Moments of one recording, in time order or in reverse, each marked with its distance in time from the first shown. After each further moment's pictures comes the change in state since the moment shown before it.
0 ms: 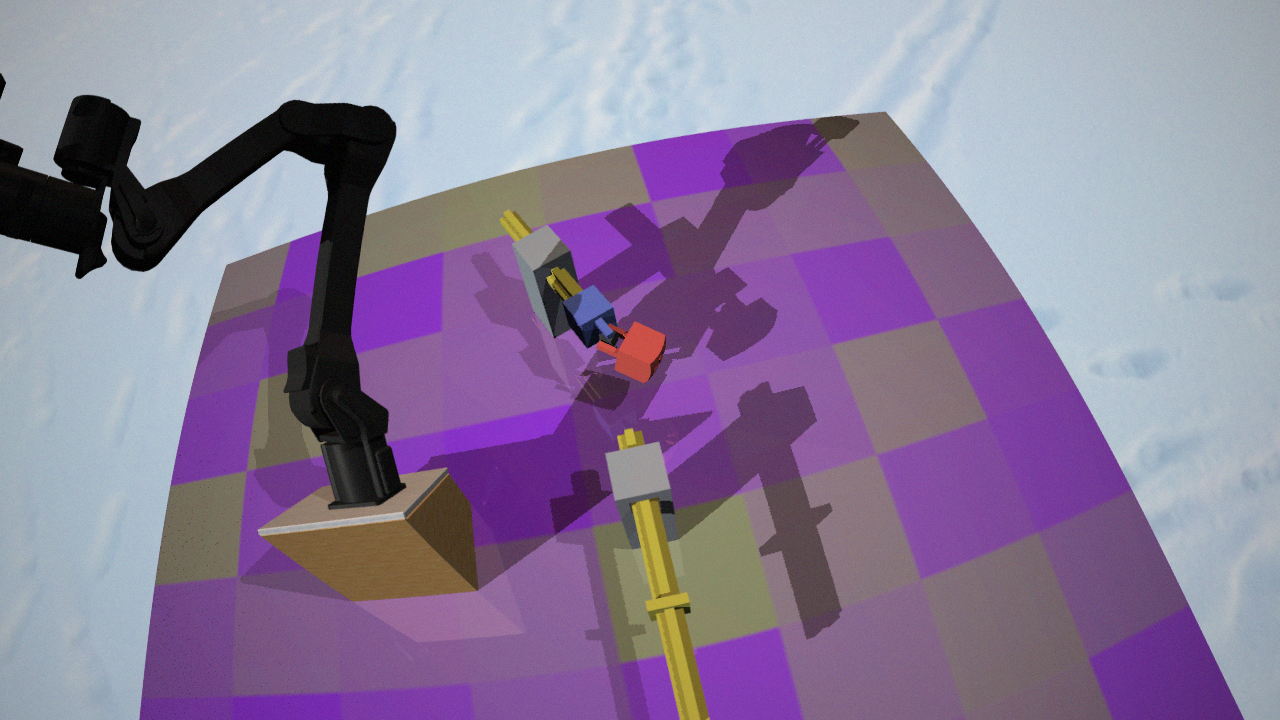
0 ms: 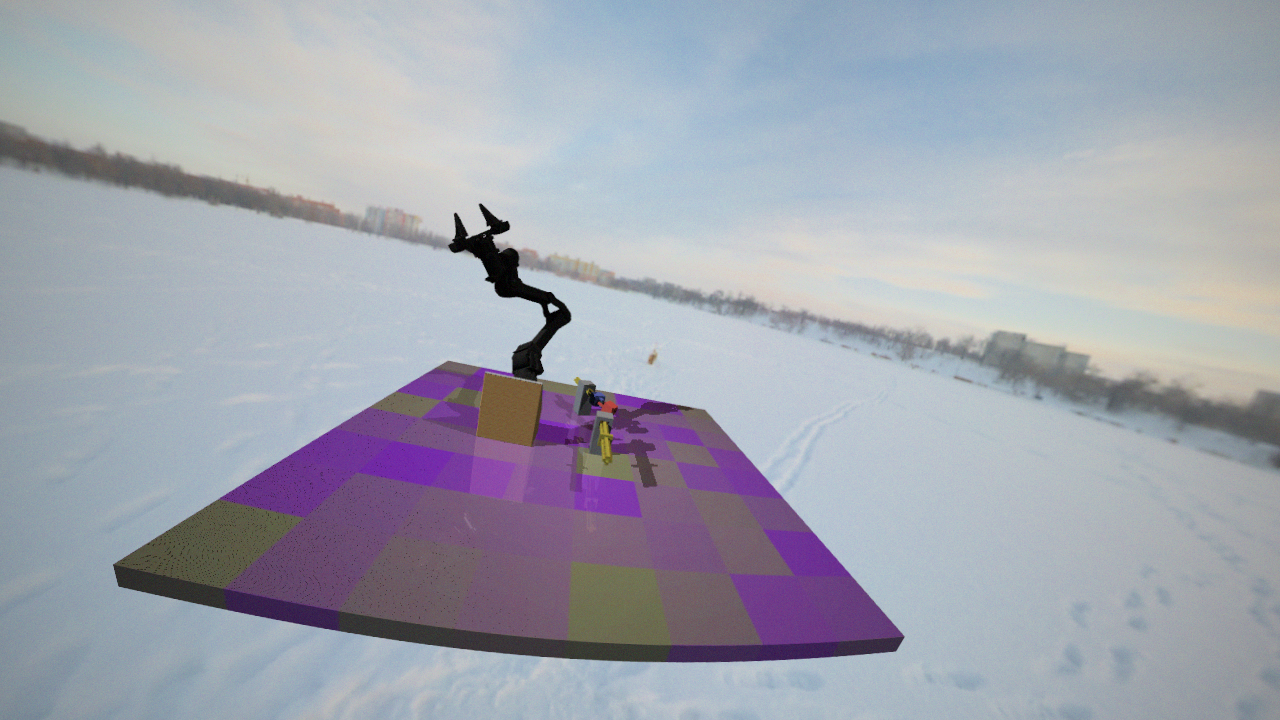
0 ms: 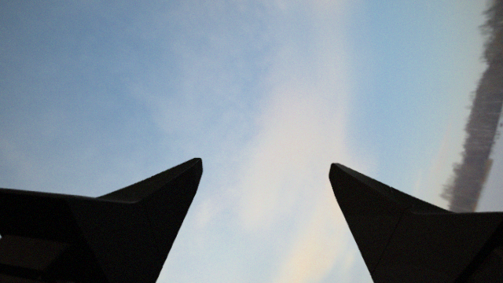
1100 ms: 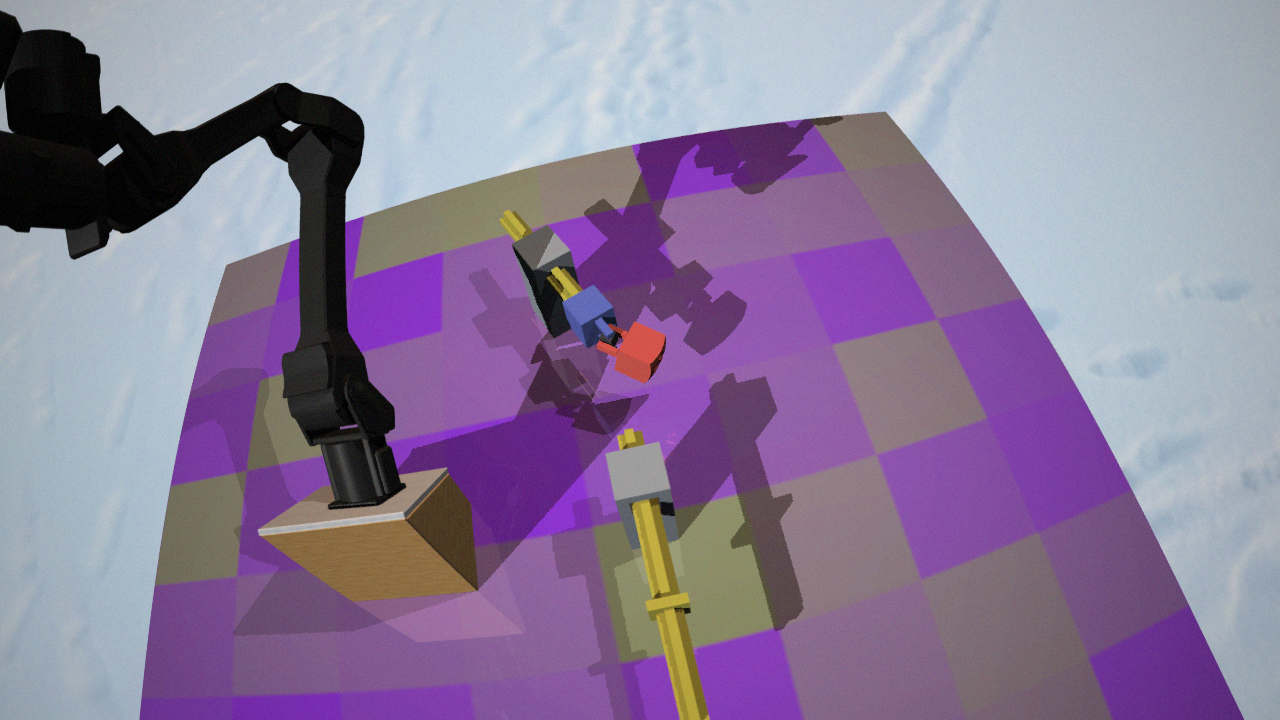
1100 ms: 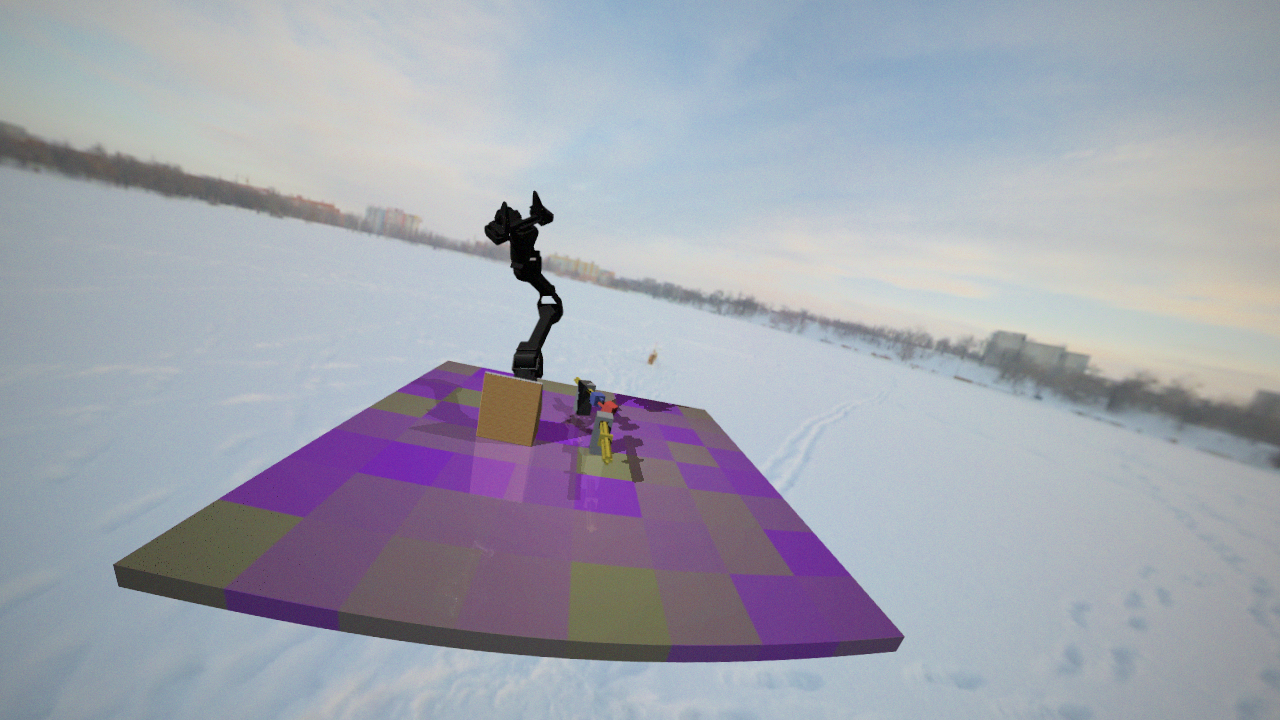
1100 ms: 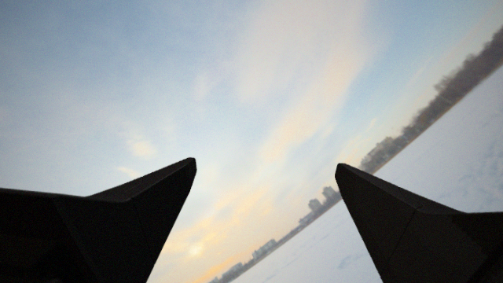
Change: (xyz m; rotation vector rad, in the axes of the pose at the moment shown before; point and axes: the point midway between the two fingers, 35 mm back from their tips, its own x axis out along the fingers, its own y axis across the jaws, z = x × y) arm -0.010 0.029 -0.214 -0.068 0.691 -0.019
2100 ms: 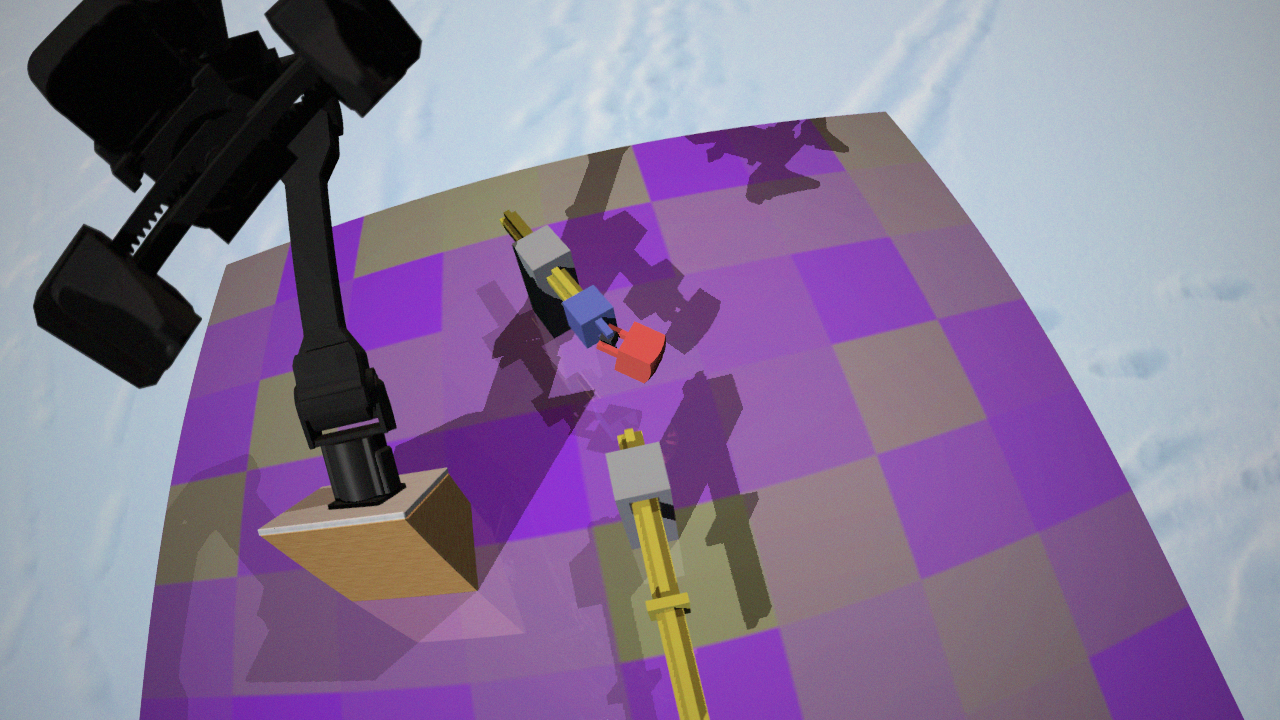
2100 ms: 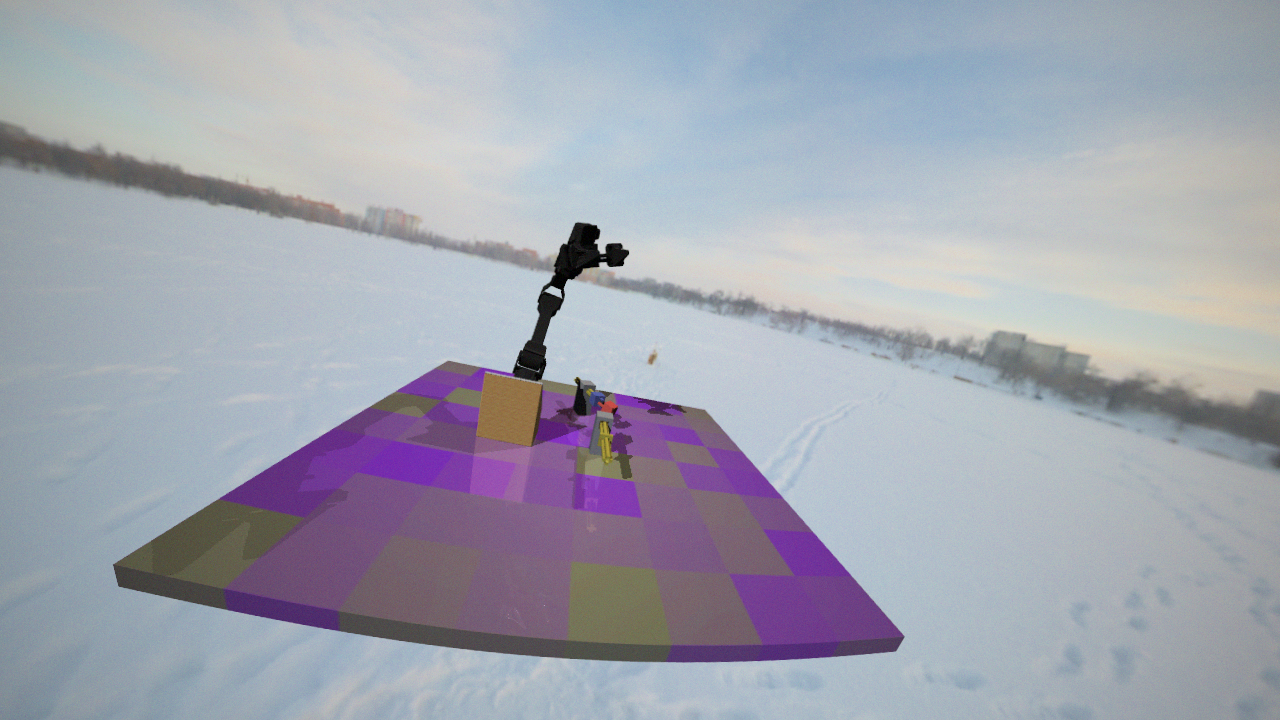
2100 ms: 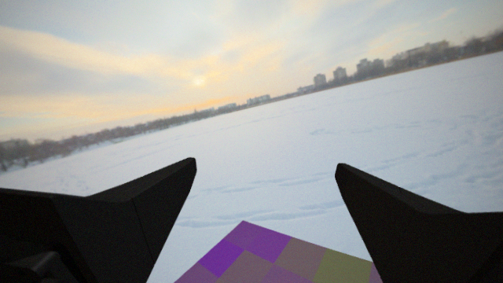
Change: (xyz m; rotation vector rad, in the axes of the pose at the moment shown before) arm -0.005 0.072 -0.245 -0.324 0.794 0.136
